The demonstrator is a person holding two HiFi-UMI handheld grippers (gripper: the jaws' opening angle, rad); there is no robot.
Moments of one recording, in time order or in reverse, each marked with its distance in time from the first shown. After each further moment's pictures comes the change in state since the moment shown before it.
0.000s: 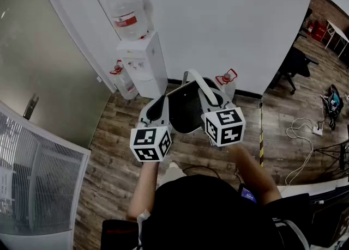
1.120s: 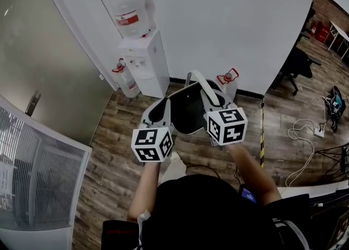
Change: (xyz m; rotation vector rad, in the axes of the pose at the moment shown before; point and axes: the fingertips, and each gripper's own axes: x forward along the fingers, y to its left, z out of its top) left arm -0.003 -0.014 -0.014 -0.035 0.029 0.004; right arm -0.008 -0.012 -0.012 0.054 0.023 0.014
